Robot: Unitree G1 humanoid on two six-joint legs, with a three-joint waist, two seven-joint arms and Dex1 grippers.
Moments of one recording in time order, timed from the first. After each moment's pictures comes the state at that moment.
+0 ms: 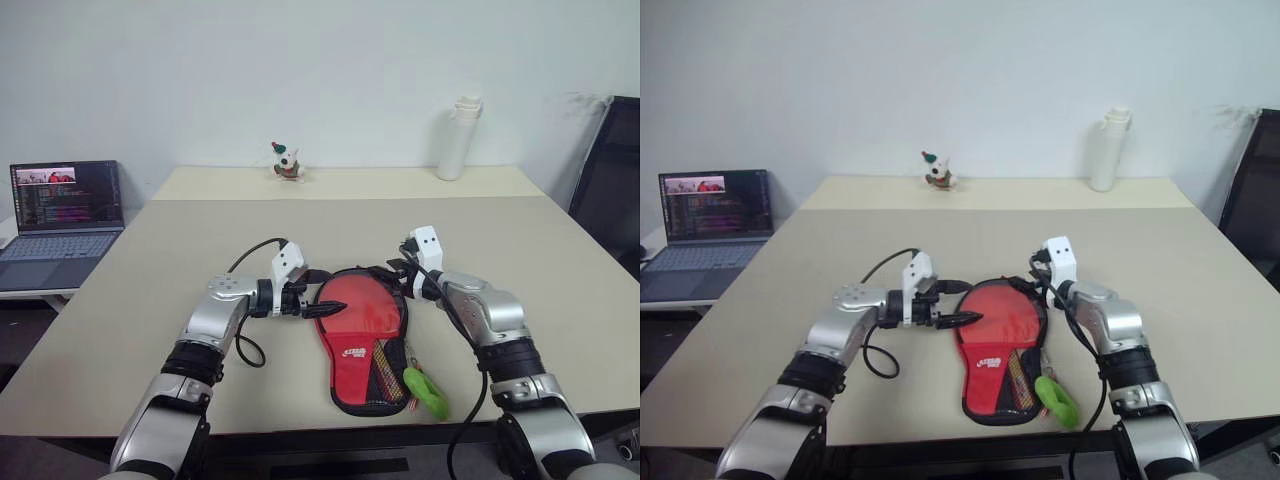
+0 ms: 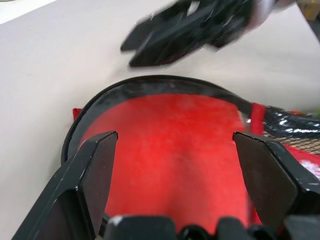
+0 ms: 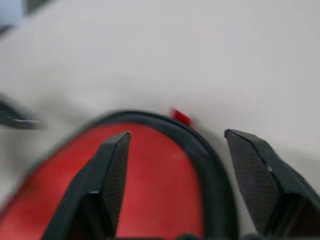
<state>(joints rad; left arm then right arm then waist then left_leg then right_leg) -0.79 0.40 -0.15 0.61 -0.17 0.09 -1.17 -0.69 -0.29 -0.01 0.12 0.33 0.79 0.51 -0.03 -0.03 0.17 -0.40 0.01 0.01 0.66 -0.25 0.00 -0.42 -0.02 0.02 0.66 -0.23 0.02</state>
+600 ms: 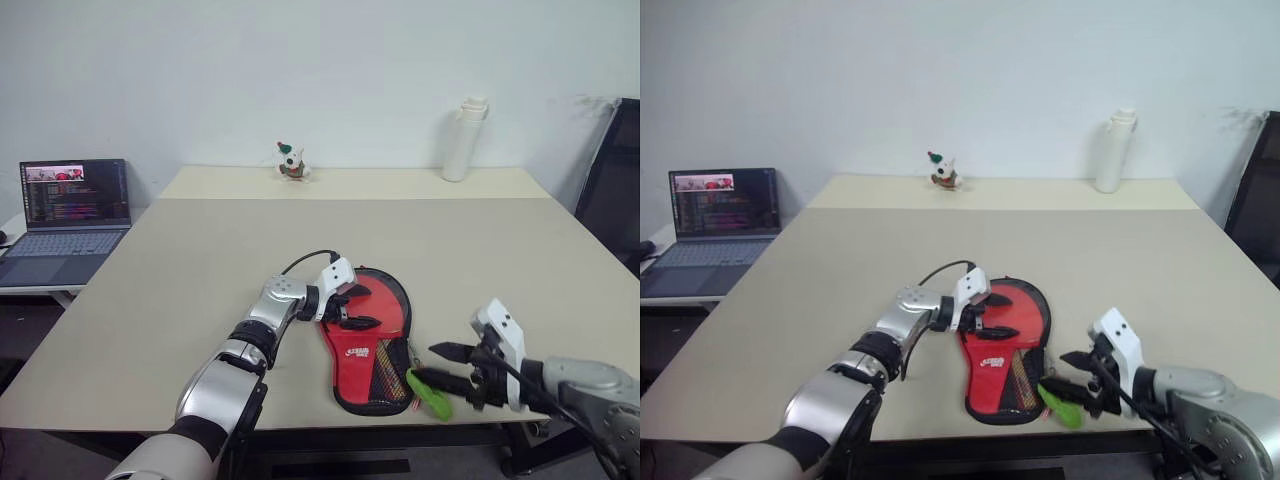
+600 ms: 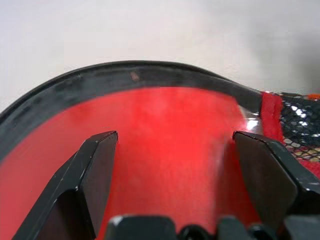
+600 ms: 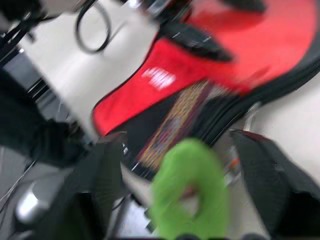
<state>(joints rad) -1.02 0.19 -0.19 1.17 0.03 -0.25 -1.17 -0.06 -0.64 -0.24 -0.79 0.80 1.30 0.60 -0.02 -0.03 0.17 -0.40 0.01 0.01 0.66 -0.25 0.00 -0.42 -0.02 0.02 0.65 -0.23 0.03</state>
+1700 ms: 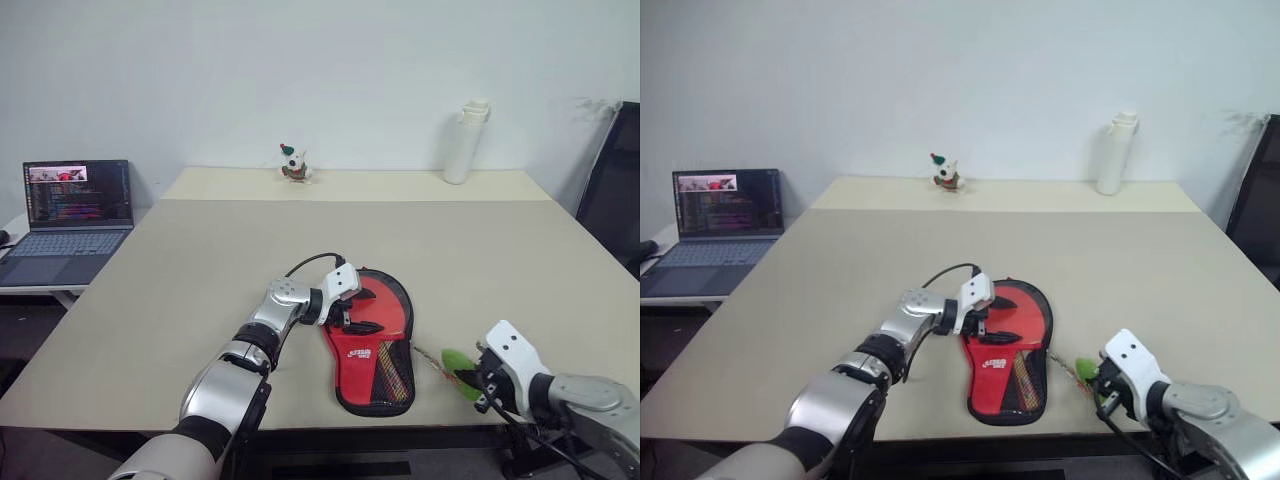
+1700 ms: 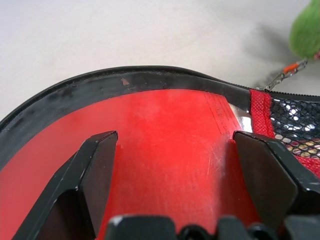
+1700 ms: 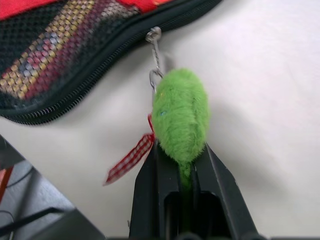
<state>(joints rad) -1.01 0.18 -0.19 1.18 0.06 -0.31 -1.17 0.06 -0.82 -0.08 -0.69 0.46 1.00 0.53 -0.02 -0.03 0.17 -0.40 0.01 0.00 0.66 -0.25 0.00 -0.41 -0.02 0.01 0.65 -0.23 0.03</state>
